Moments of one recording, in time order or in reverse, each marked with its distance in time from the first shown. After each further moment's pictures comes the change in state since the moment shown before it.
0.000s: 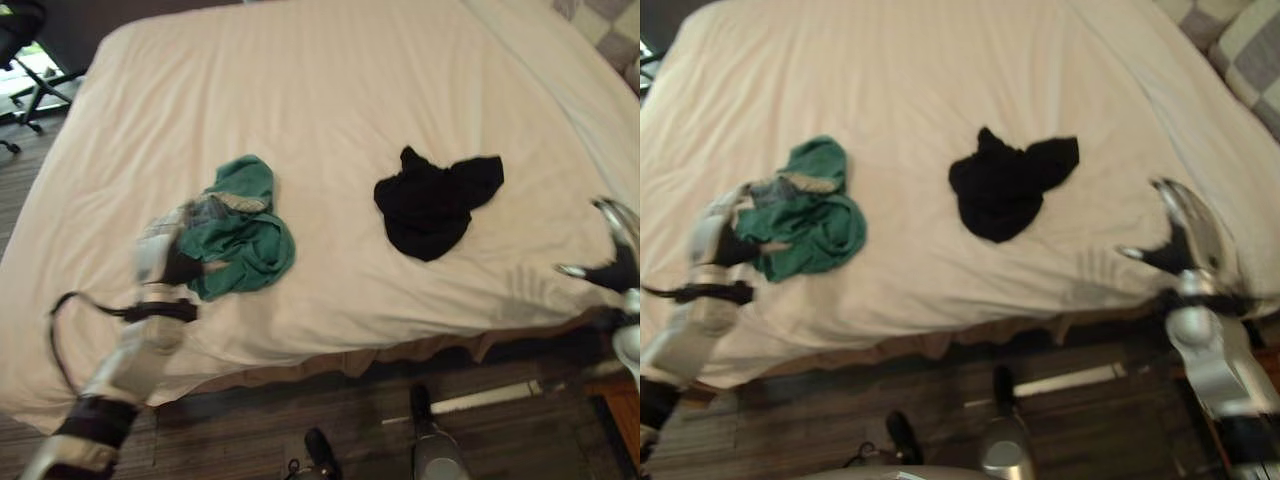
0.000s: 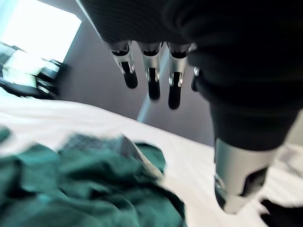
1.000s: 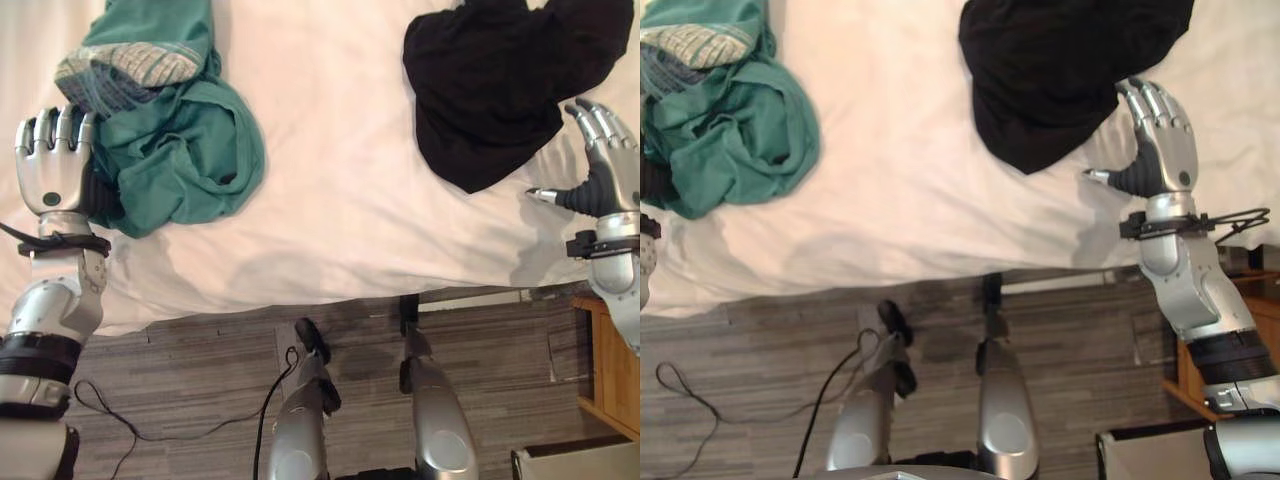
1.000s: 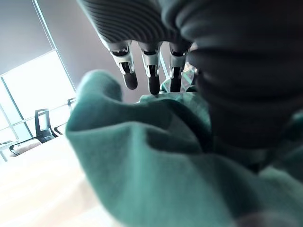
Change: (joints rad) left arm -0.220 0.221 0.112 0.213 0.368 0.222 0.045; right arm -0.278 -0.029 0.058 0.015 -0.042 0.001 -0.061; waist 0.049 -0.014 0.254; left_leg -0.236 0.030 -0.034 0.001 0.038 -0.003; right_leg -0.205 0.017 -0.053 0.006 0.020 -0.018
